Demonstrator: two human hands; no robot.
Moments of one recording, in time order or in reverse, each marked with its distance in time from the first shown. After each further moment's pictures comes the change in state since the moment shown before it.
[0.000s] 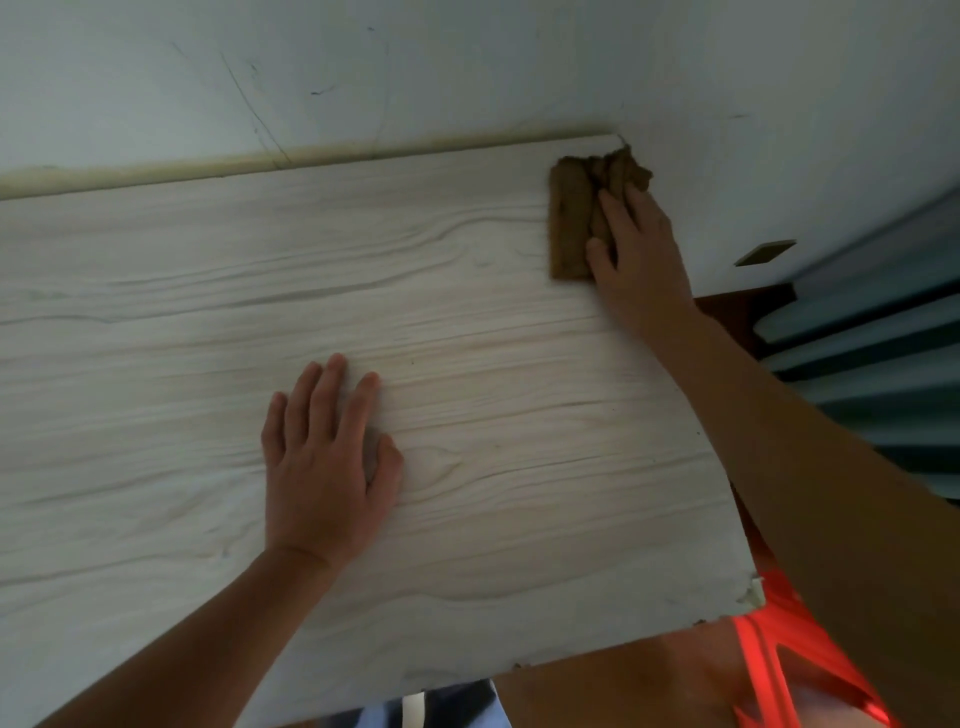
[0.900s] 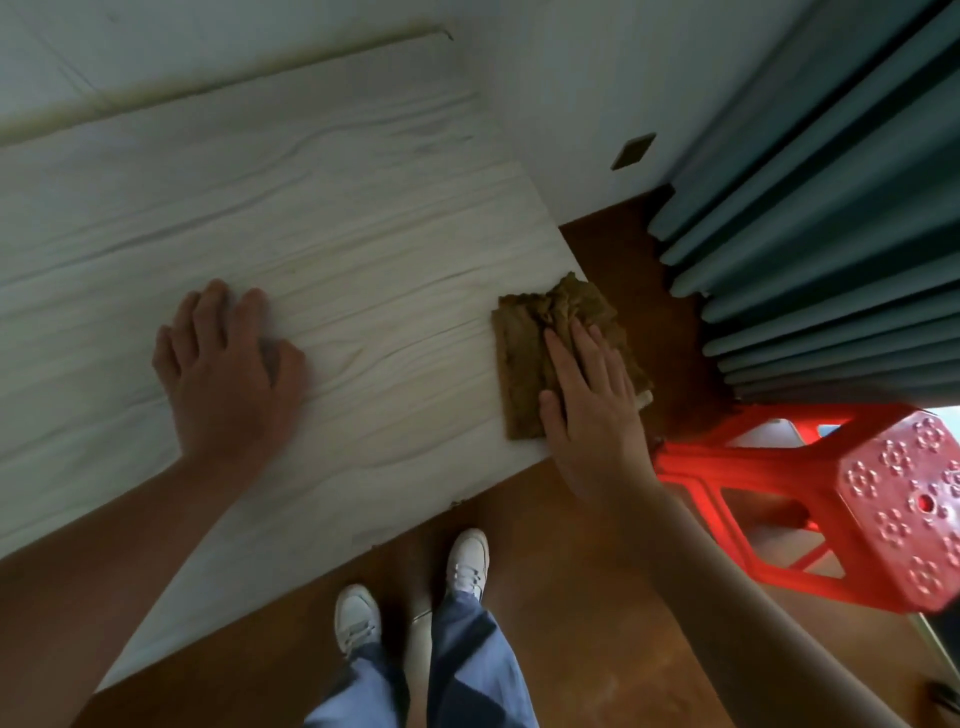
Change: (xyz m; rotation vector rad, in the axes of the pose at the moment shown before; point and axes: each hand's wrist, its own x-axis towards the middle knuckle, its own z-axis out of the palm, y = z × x) left_hand -0.006 0.002 -0.001 -0.081 0.009 0.010; right_hand -0.316 -0.020 0.001 -0.079 -0.001 0.228
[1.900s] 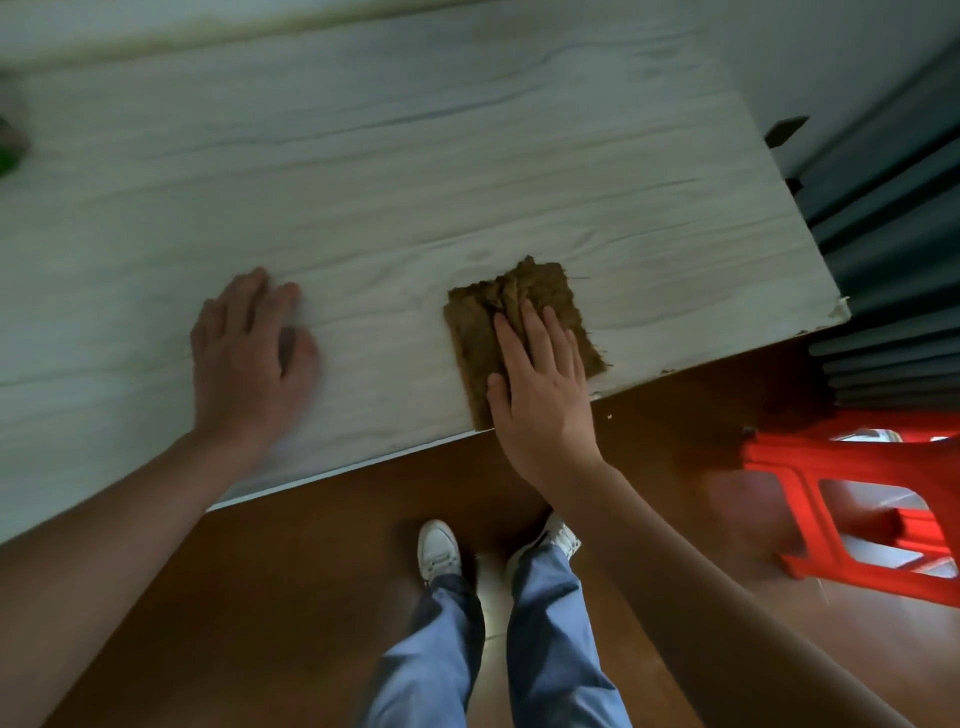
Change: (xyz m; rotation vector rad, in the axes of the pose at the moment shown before) left_hand -0.113 -0.229 -0.079 -0.032 -0.006 0.015; right_hand -0.095 -0.248 0.073 0.017 -0.124 -0.160
